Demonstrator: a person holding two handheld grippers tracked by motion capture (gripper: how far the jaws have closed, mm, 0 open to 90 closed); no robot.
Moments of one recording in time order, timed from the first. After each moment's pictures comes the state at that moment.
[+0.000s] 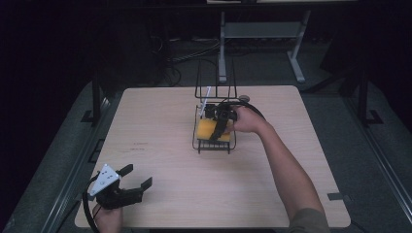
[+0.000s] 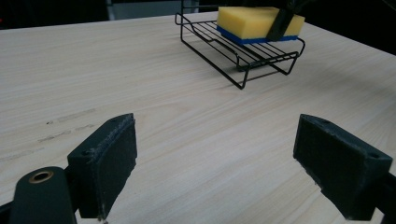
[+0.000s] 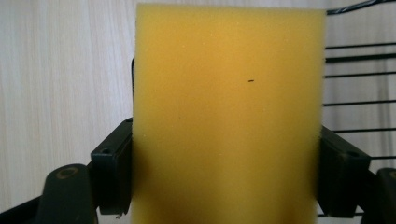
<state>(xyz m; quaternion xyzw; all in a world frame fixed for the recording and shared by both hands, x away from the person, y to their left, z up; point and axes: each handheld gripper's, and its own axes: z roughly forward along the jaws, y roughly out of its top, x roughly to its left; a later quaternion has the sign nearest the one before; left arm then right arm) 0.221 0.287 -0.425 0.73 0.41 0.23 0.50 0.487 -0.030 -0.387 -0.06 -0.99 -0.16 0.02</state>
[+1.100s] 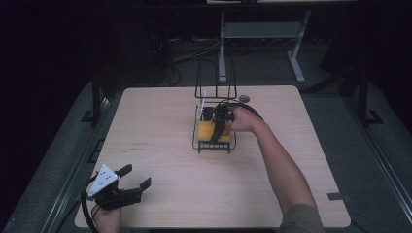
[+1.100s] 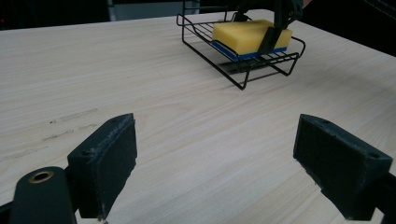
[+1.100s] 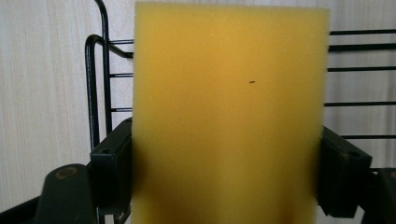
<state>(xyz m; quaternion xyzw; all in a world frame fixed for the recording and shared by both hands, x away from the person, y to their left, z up) 0.219 0.290 -0.425 0.73 0.41 0.23 0.50 0.497 -0.021 -0.409 -0.04 -0.99 -0.11 0.01</state>
